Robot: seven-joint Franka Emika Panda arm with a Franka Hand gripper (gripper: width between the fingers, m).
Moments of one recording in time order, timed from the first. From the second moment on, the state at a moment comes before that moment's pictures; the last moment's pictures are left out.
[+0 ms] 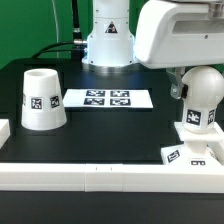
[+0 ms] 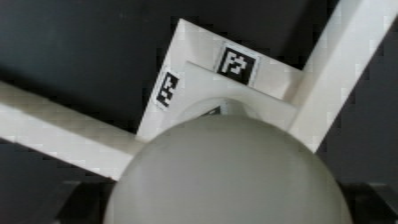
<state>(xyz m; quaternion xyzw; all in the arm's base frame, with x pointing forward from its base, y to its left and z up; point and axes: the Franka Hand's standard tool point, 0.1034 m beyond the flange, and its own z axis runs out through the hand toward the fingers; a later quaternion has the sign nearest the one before) 0.628 0.090 0.115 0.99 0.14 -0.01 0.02</state>
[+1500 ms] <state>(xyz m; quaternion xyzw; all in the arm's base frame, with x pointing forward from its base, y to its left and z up) 0.627 0.093 0.113 0.89 -0.45 -0.02 -0.02</state>
